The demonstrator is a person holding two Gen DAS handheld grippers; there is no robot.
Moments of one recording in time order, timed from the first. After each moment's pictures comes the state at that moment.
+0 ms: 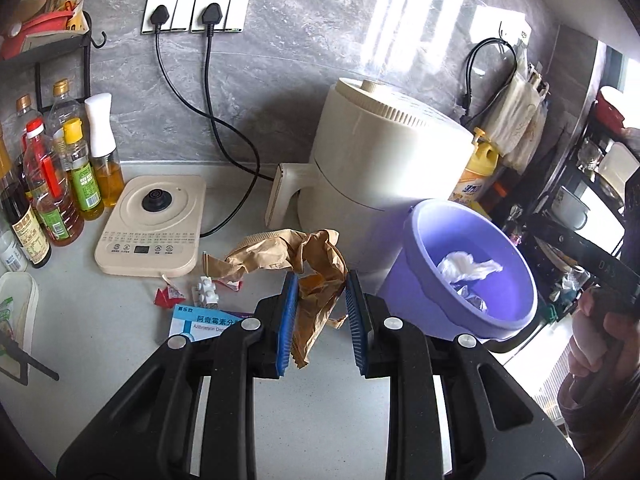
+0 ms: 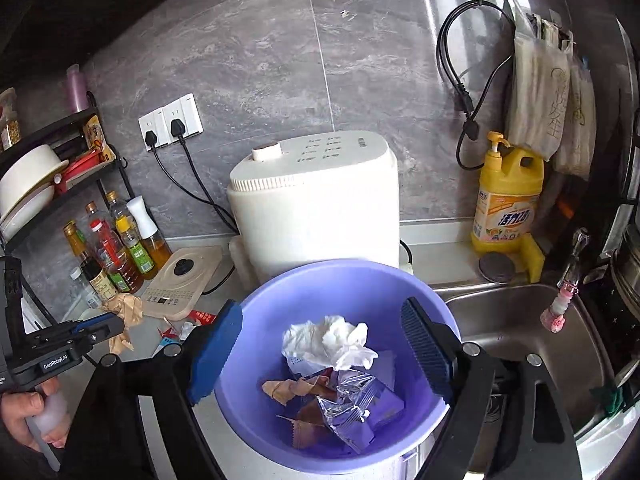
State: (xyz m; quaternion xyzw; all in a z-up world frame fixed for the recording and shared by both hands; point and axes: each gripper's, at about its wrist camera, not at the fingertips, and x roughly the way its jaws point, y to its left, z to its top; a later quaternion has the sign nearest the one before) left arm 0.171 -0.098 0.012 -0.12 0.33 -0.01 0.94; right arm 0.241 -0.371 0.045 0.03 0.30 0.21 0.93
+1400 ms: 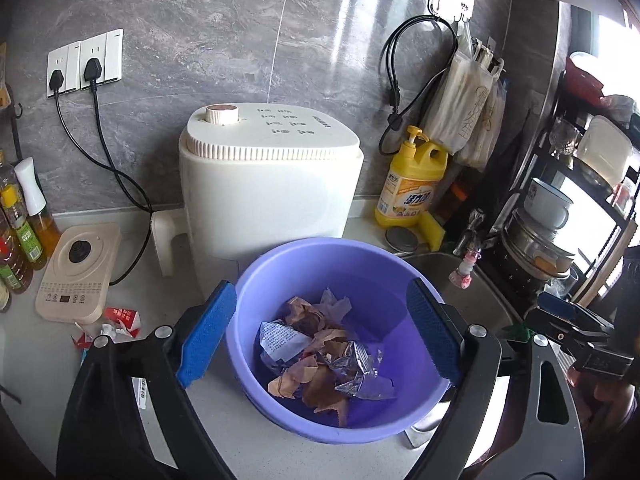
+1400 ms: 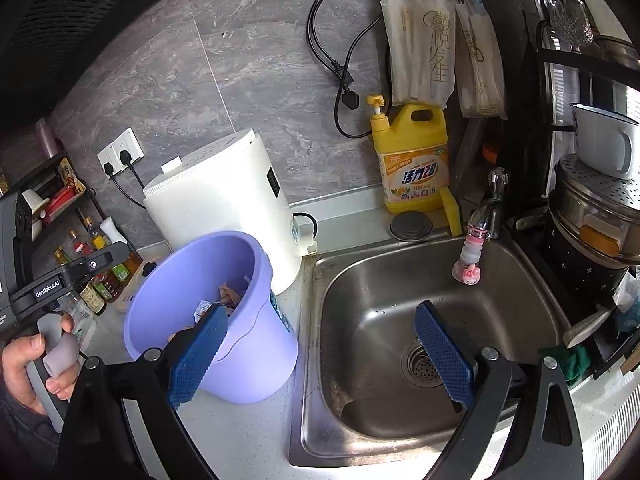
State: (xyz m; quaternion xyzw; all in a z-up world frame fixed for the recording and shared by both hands) left arm 0.234 -0.241 0.045 -0.08 0.30 -0.04 0.95; right arm 0.236 -0.535 0.013 0.09 0.33 0.18 0.92
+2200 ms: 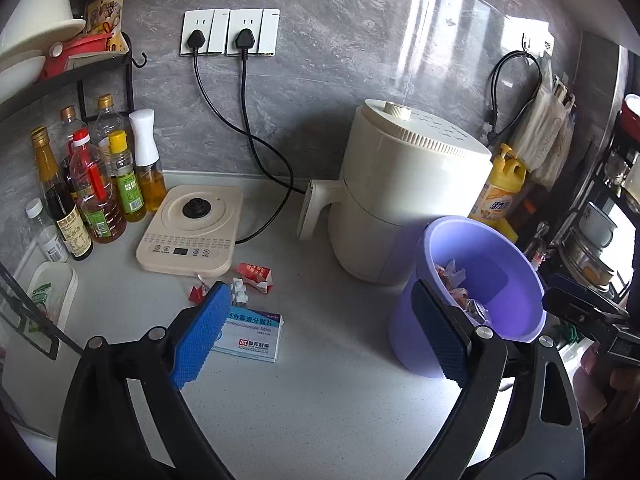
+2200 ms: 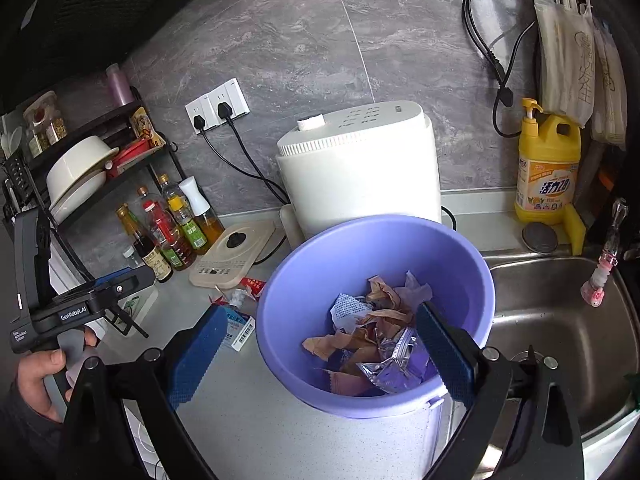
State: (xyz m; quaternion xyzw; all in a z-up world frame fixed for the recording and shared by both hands) left arm 0.146 -0.102 0.034 -0.11 0.31 0.08 0.94; right arm 0.216 -0.377 0.028 0.06 0.34 0.32 0.88
